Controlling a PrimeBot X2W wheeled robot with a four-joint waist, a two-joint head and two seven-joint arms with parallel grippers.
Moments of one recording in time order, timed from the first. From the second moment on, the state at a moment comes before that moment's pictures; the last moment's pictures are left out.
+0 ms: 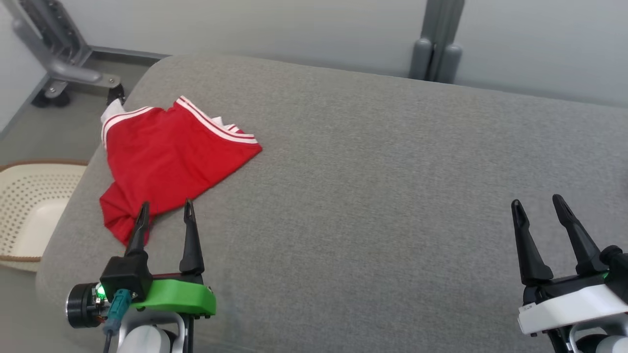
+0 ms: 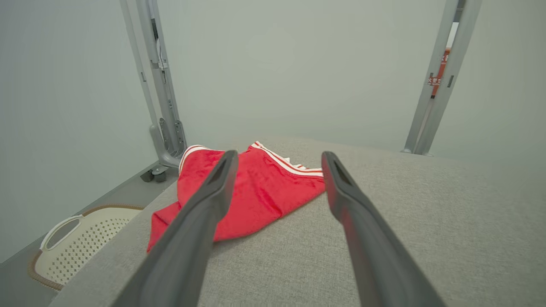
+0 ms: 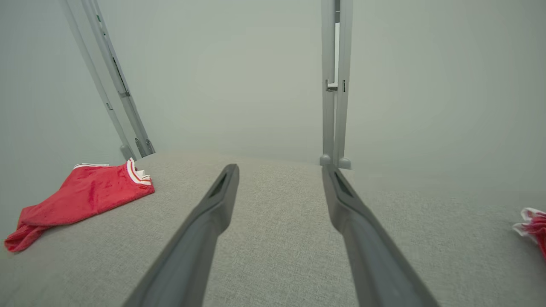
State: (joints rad) left arm -0.12 0.14 -0.23 0.17 -0.28 0.16 -0.26; right arm 0.13 -0.17 -0.03 -0.21 0.26 0.13 -0.09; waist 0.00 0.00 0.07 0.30
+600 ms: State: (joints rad) left arm -0.27 0.08 -0.14 0.31 -0.29 0.07 -0.26; right arm 0.04 -0.24 -0.04 -0.33 0.26 0.13 -0.01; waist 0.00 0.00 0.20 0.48
